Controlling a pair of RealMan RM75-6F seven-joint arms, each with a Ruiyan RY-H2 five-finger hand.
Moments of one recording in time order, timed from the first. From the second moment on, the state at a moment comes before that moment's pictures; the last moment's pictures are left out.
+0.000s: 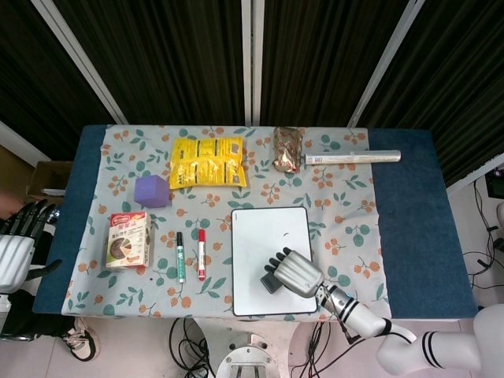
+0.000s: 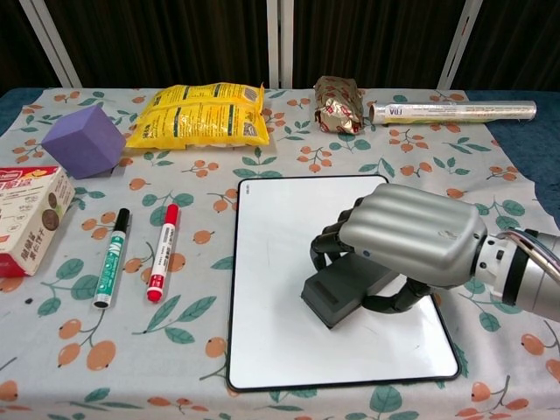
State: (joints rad) left arm -0.12 -1.04 -0.03 -1.54 1.55 1.50 0.00; right arm 0.67 -1.56 -0.08 -1.56 -1.55 0.96 -0.50
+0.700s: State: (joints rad) left arm -0.12 -1.04 -0.03 -1.54 1.55 1.49 0.00; right arm 0.68 -1.64 0.05 -1.35 -1.42 0.93 -0.46
